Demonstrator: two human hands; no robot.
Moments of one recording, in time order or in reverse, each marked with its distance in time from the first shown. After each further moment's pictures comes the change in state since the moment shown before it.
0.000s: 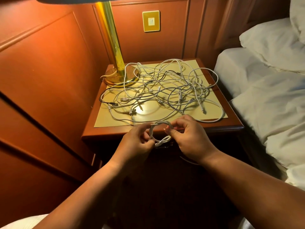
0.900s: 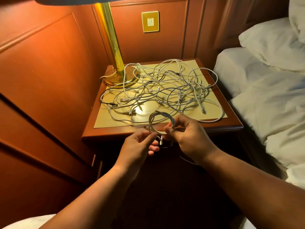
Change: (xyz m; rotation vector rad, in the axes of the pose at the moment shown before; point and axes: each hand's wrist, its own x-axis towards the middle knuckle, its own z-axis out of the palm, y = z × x) left_hand -0.004 -0.005 0.021 -0.628 0.034 -0.255; right_hand -0.006 -0.017 -0.003 0.393 -0.105 0.160
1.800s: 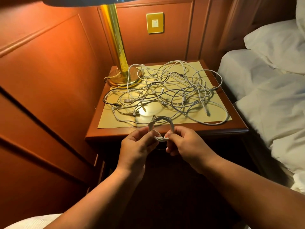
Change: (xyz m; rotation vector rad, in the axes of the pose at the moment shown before) left_hand -0.008 0.010 0.003 -0.317 0.108 0.037; right_hand -0.001 0.002 0.012 -0.034 -0.068 0.238
